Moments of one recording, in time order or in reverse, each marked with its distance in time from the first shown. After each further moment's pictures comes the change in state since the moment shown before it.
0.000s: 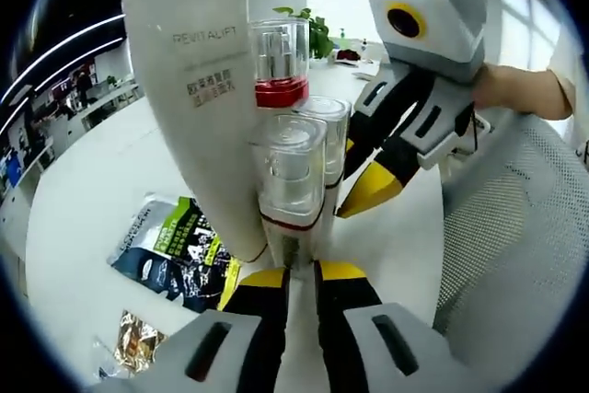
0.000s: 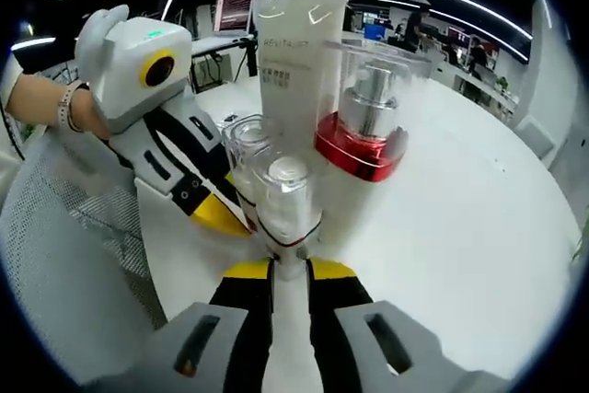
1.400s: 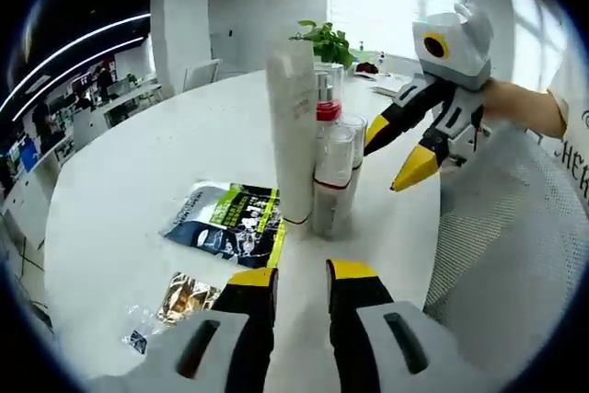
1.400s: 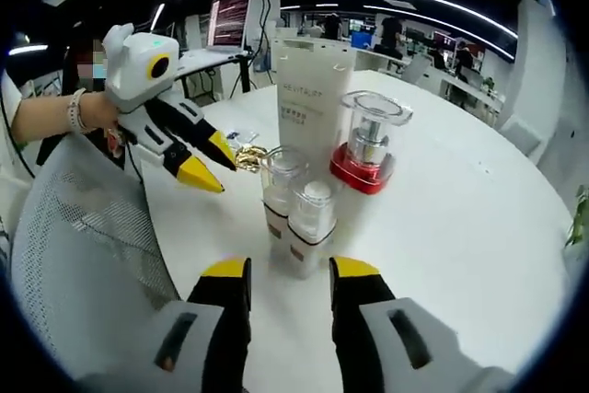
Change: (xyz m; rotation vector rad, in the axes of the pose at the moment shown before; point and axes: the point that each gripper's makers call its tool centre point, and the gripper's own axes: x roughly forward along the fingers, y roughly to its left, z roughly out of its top) left arm -0.074 0.035 -0.013 -0.051 -0.045 0.100; right arm -0.035 0.015 0.017 0.041 -0.050 -0.060
